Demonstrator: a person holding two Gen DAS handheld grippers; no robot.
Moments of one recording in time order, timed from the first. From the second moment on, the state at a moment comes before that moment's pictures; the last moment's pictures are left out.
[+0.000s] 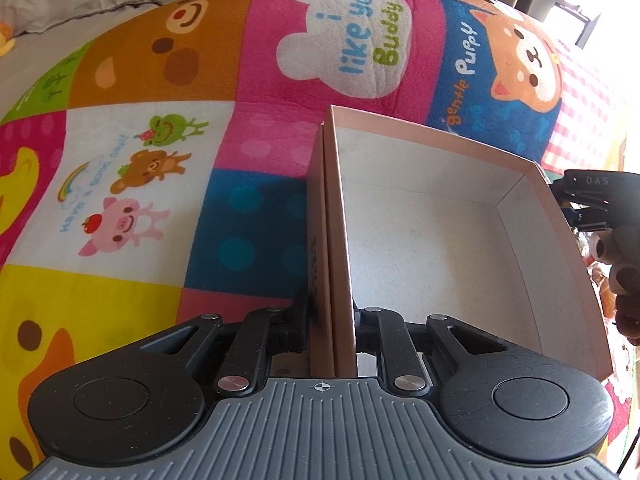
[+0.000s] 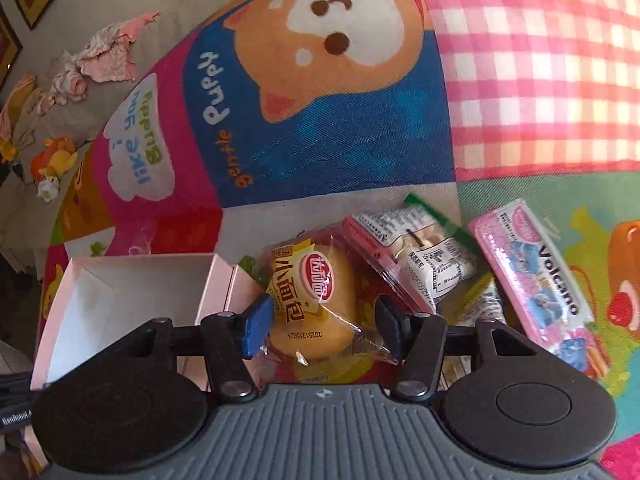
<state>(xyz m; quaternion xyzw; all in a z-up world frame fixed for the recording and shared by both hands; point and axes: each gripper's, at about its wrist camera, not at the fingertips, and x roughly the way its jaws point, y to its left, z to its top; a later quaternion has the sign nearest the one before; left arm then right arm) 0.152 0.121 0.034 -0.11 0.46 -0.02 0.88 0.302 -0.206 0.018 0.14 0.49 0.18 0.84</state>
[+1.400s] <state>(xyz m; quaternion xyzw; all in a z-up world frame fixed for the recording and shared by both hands) 0.144 0.122 0.031 -0.14 0.46 0.00 0.88 0.165 -0.102 0.160 0.14 0.36 0.28 0.88</state>
